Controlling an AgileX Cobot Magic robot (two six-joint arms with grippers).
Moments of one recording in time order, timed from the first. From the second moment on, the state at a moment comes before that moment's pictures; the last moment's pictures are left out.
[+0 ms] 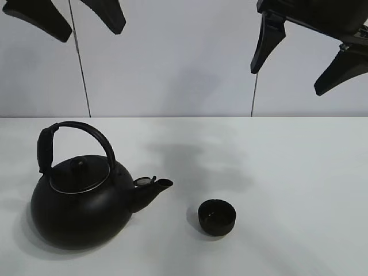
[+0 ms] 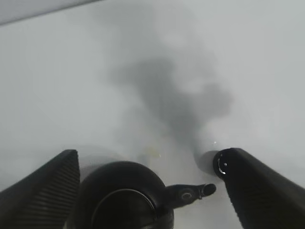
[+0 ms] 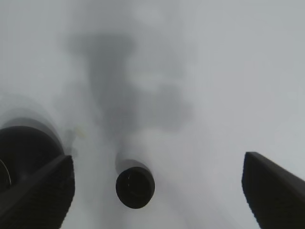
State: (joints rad) left arm -0.46 1.56 -1.37 -0.22 0.82 0.06; right arm 0.23 1.59 -1.29 0.20 0.88 0.19
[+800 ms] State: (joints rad) left arm -0.51 1.39 -0.24 -0.06 -0.81 0.10; right arm 0.23 1.59 -1.29 0.20 0.60 0.19
